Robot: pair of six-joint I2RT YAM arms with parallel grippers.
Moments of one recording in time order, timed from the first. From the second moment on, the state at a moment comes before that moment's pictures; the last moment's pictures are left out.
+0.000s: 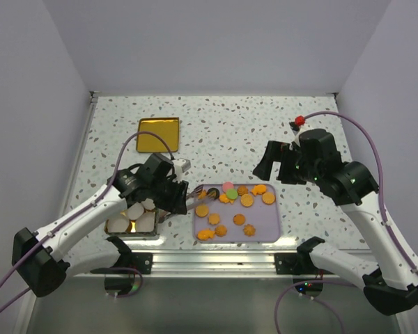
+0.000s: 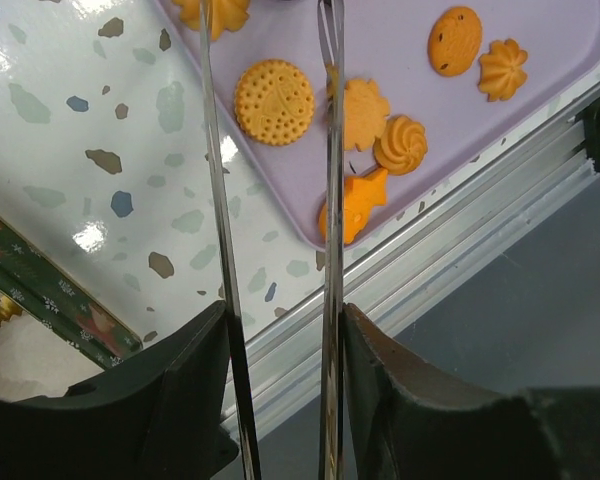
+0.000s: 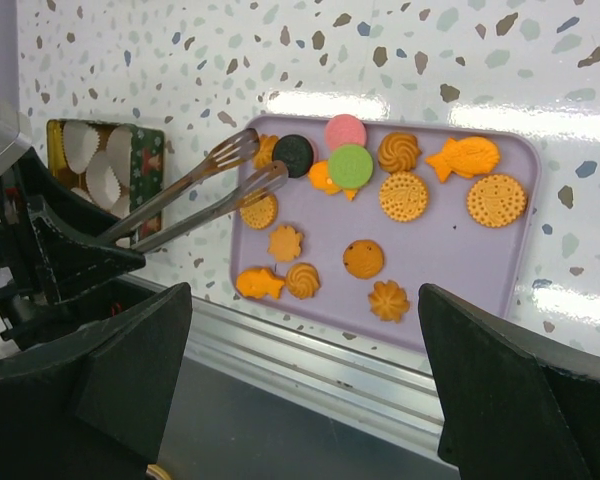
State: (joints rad) left arm -0.69 1.08 0.90 -0.85 0.25 -0.37; right arm 0.52 0.97 1.32 -1.06 -0.04 0.59
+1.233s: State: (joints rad) left arm -0.82 1.20 1.00 -0.86 0.13 -0.34; right arm 0.52 0.96 1.32 -1.08 0.01 0.56
